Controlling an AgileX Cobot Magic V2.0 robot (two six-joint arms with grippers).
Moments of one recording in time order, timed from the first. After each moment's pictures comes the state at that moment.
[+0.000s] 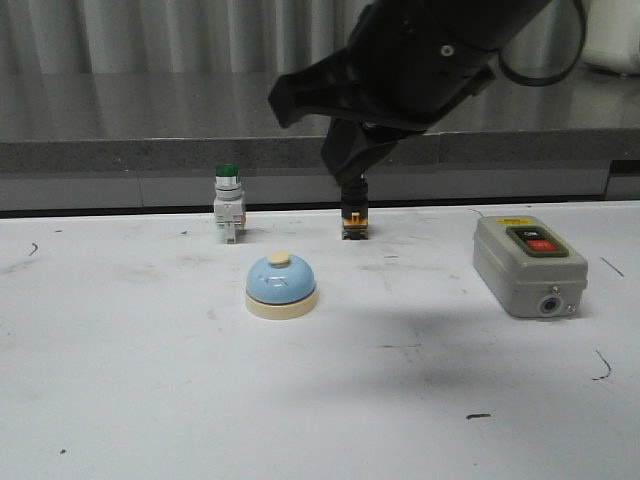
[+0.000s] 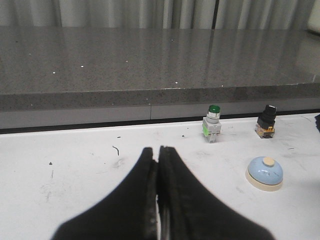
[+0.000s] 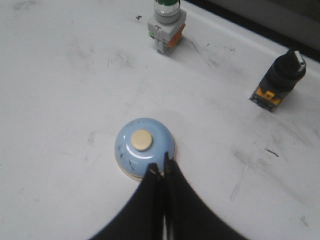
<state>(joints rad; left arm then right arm) -0.11 0.03 -0.36 -0.09 0.55 0.02 0.62 1.64 -1.13 0.01 0.30 0.08</state>
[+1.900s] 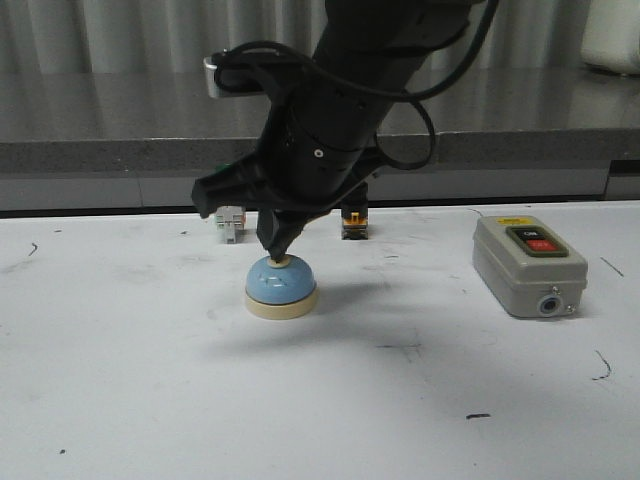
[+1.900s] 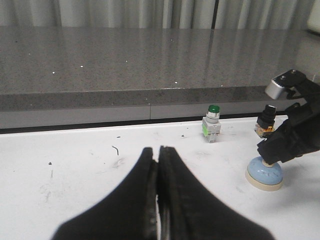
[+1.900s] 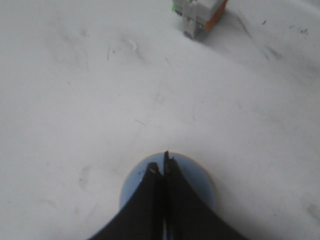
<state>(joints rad) -0.11 0.03 -0.36 -0.09 0.55 0.02 0.66 1.99 -1.38 0.03 0.34 0.08</state>
